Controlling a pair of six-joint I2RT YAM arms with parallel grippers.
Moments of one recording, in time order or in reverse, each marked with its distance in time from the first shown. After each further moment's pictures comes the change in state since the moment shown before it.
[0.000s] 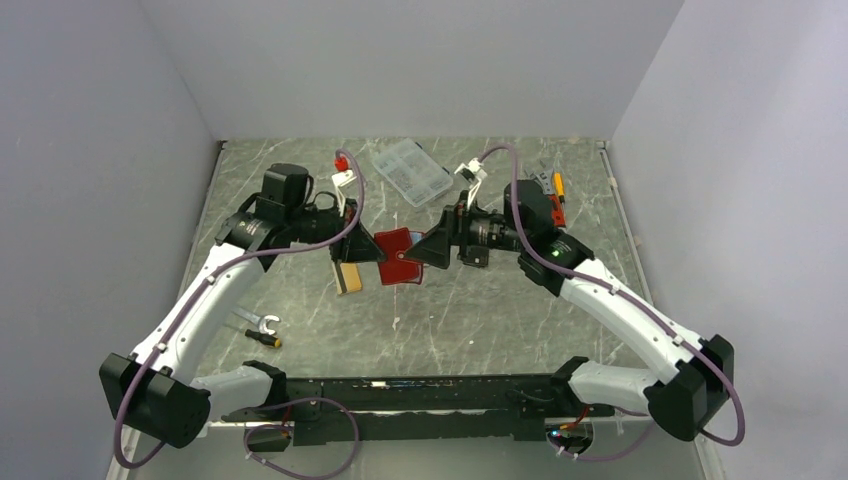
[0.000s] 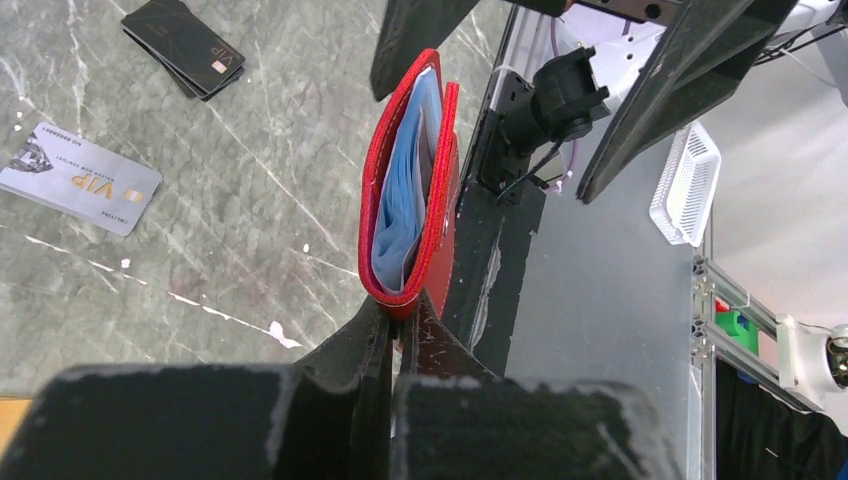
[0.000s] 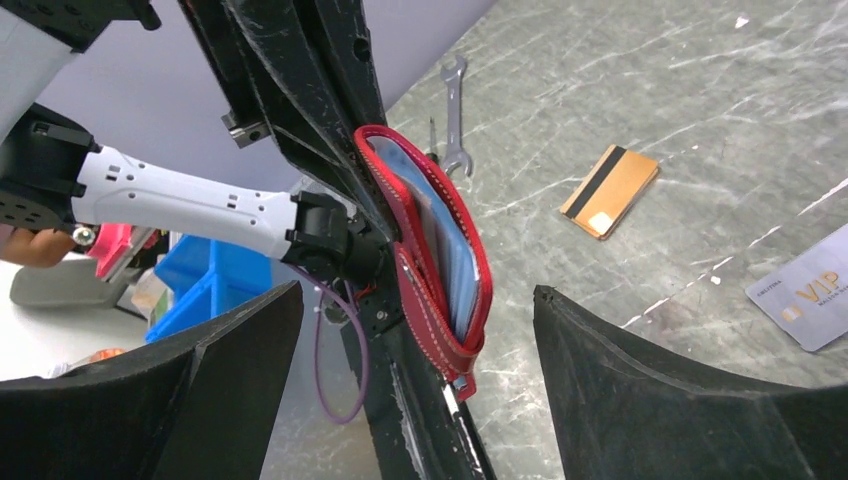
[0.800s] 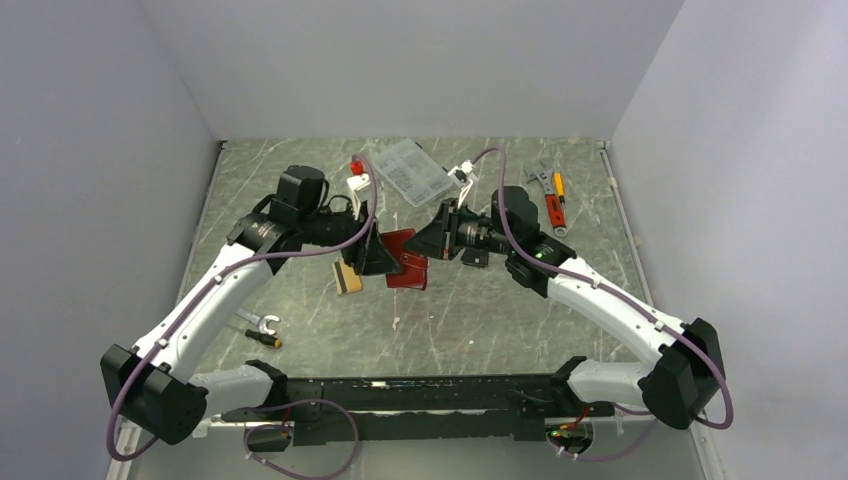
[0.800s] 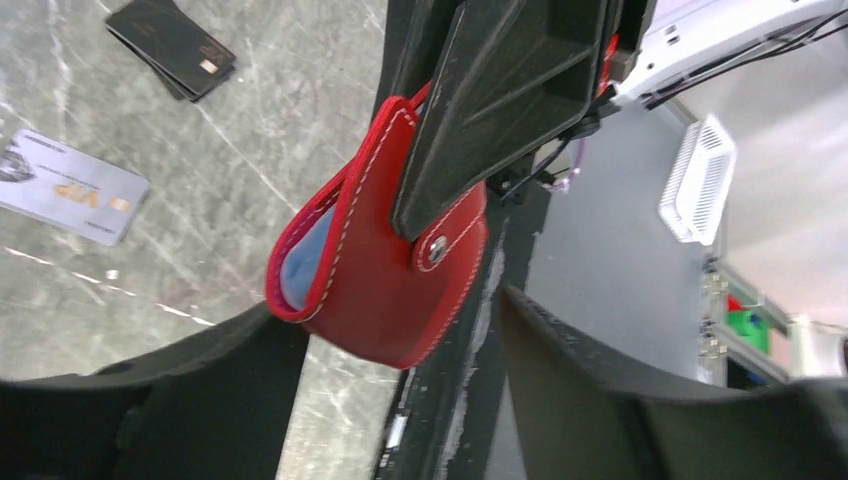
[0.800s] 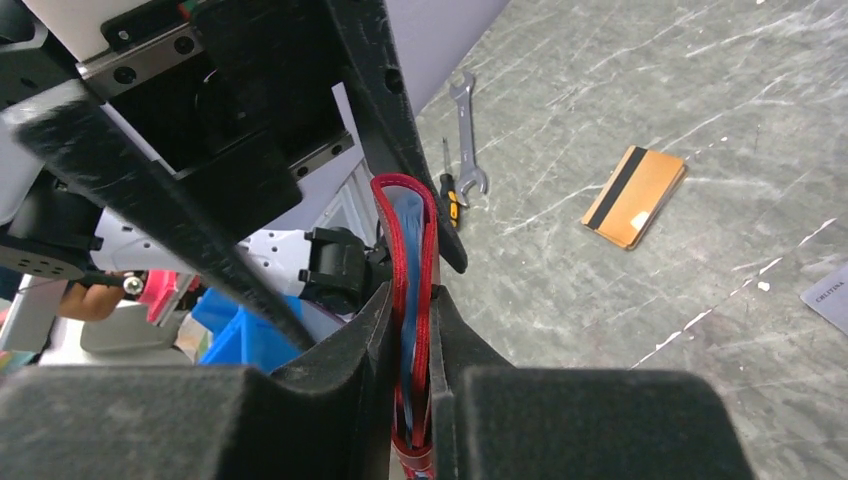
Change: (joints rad) left arm -0.092 0.014 0.002 0.039 -0.102 -0.037; right arm 0.033 0.046 -0.072 0.163 0.069 0.164
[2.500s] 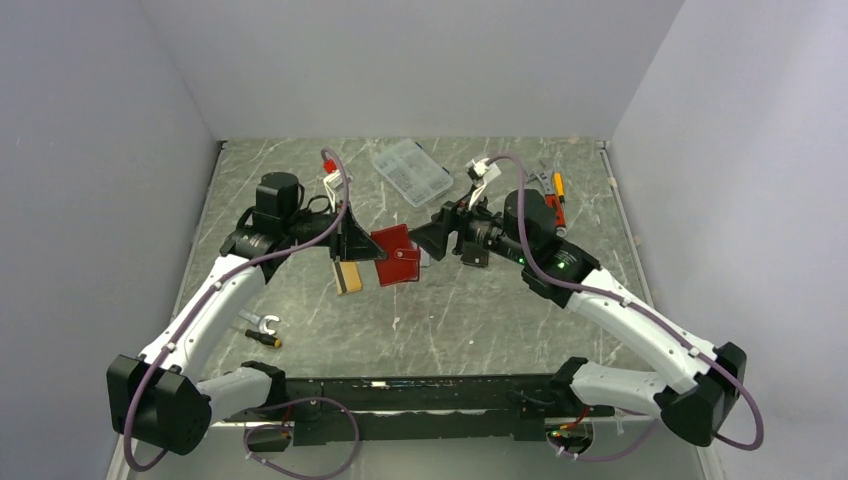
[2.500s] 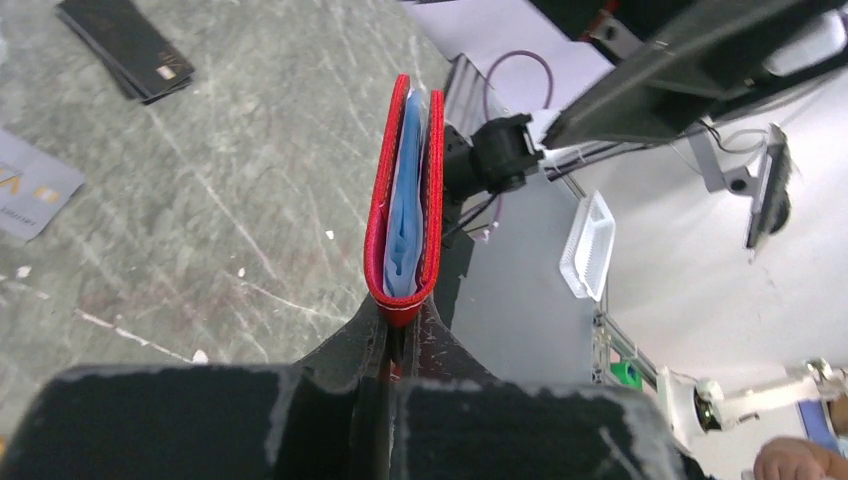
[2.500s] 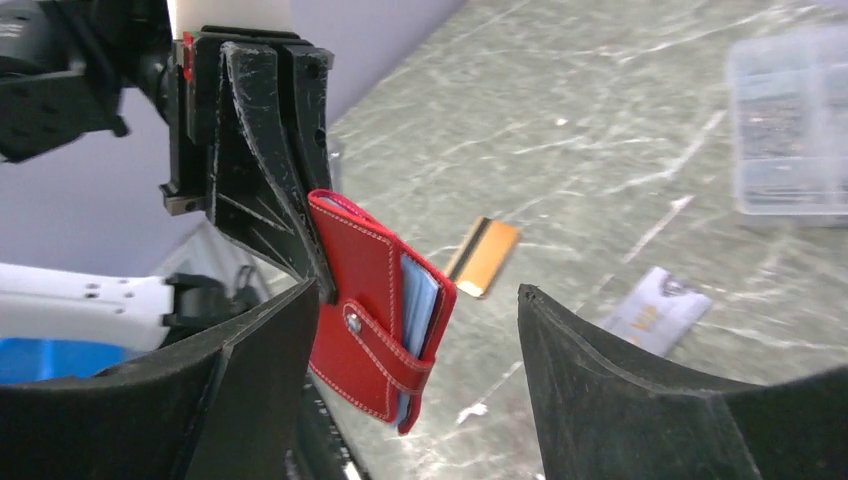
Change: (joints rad) left arm 0.155 -0.048 -0.190 0.313 0.239 -0.321; right arm 0.054 -0.107 0.060 -0.120 0.270 -0.271
